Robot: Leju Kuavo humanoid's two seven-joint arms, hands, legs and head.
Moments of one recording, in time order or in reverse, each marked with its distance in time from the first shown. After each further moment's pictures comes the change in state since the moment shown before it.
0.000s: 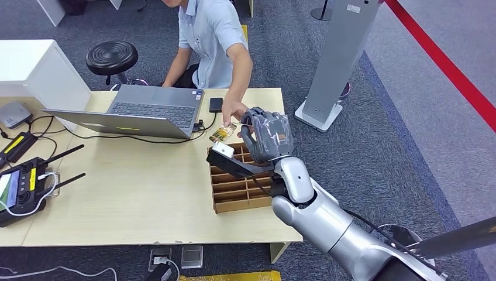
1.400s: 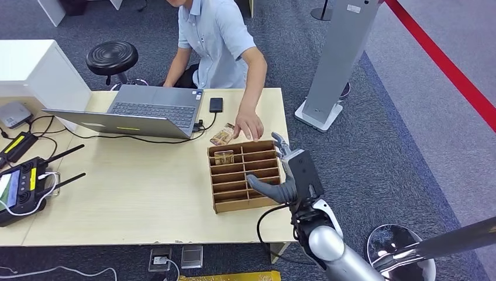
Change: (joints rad) left arm 0.057 0.007 0.004 0.000 0.064 0.024 -0.041; right arm 0.369 -0.152 -0.136 -0.426 -1.101 0.044 -0.274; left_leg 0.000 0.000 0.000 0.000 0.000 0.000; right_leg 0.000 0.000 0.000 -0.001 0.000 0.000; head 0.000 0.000
